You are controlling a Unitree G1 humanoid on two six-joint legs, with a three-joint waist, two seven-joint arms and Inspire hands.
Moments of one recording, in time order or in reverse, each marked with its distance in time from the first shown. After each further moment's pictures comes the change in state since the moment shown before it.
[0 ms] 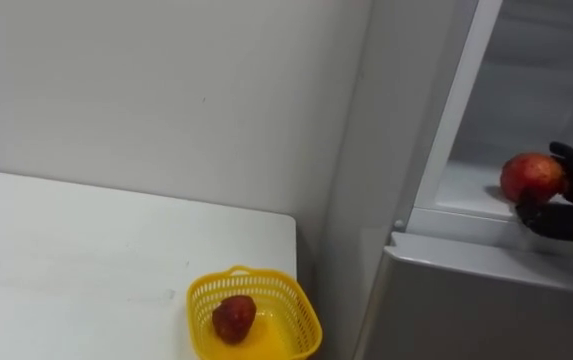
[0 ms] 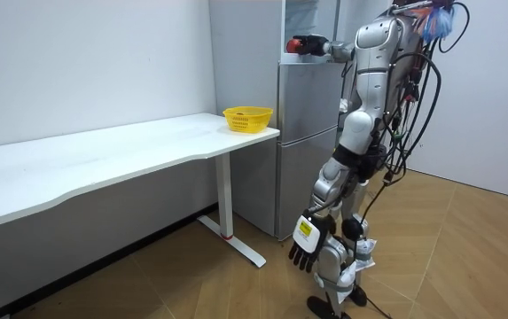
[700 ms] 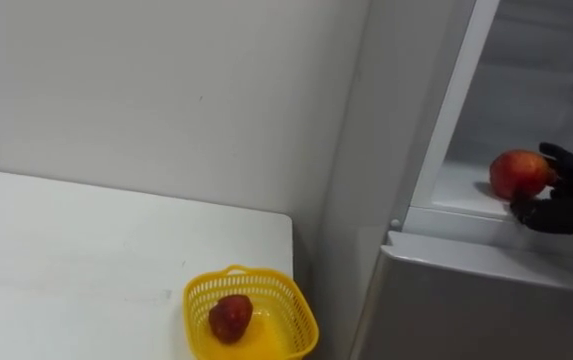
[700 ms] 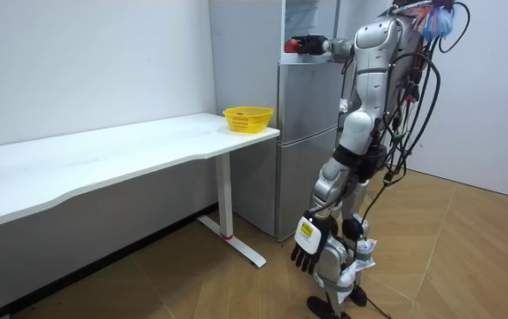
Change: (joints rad) left arm 0.009 0.002 0.000 -0.004 0.008 0.014 -0.022; right arm -0.091 -0.016 0.020 0.077 0.046 0.038 0.102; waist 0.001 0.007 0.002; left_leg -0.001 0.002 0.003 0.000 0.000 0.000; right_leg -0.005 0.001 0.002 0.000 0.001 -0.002
